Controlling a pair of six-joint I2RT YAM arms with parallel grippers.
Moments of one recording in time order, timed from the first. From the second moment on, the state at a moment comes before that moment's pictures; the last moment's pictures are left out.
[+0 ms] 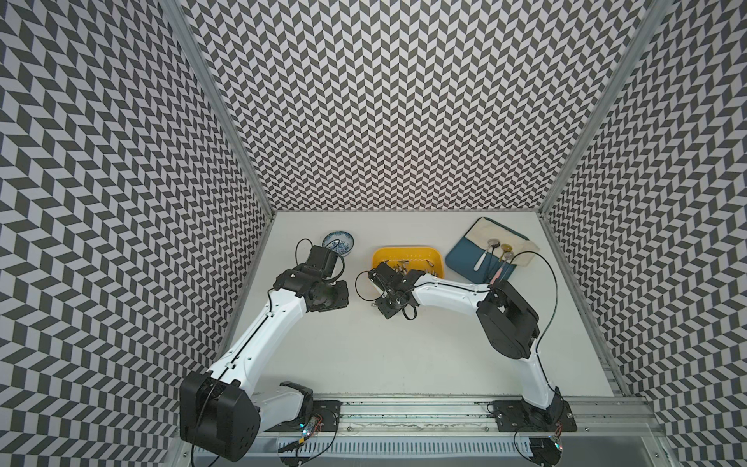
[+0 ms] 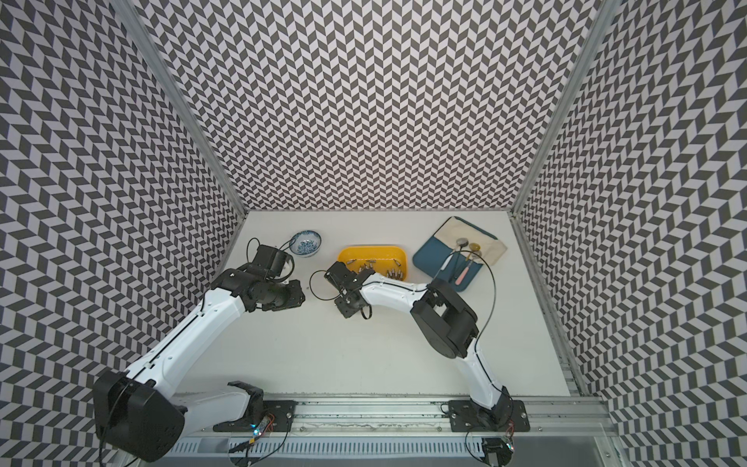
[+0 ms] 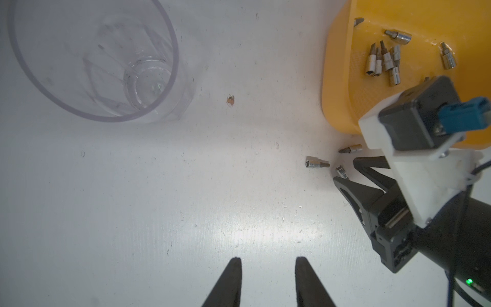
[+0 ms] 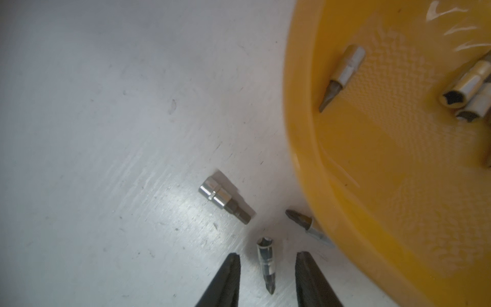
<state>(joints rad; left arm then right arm) -0.30 1.22 1.03 -0.95 0.07 -0.42 0.92 2.13 1.59 -0.64 0.09 0.21</state>
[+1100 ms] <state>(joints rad) -0.30 1.22 0.98 -0.95 0.10 -0.42 0.92 2.19 1.65 -0.67 0.10 0.20</state>
